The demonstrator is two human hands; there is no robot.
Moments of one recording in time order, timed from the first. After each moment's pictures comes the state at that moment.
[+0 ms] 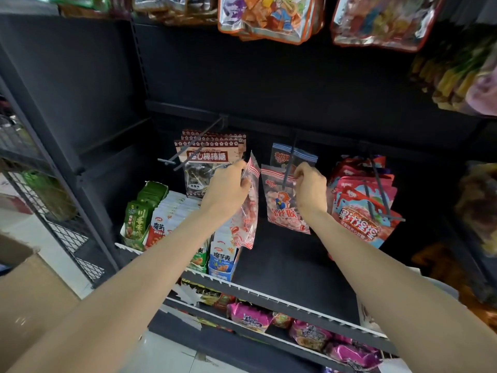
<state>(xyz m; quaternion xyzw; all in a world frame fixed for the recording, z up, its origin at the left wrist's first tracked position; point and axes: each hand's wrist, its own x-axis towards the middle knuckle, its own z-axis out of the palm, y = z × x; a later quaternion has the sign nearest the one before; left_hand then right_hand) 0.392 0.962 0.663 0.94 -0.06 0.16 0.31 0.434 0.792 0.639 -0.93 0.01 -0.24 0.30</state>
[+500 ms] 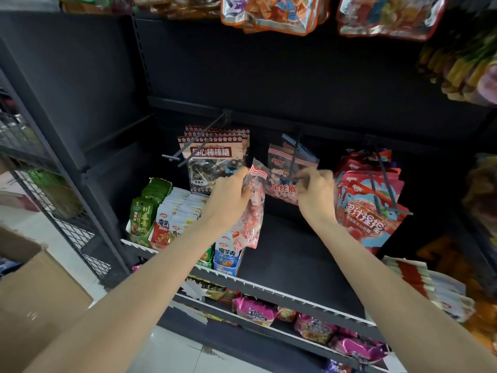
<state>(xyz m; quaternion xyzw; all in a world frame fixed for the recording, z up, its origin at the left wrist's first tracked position) 0.382 0.968 0.642 0.94 -0.09 0.18 0.29 0.405 0.794 0.636 -0.92 0.01 -0.20 0.34</state>
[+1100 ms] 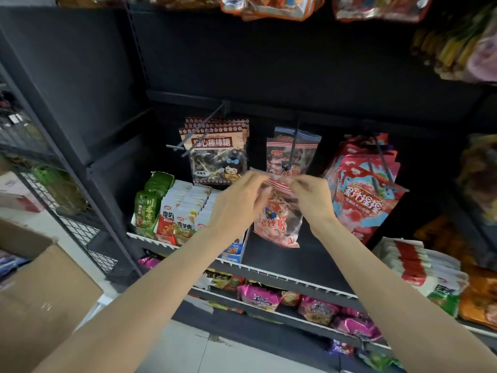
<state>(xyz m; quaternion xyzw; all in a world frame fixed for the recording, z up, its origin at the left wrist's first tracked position) 0.344 0.962 0.625 0.92 -0.22 0.23 0.24 0.367 0.807 0.624 -0.82 0.03 -0.12 0.56</state>
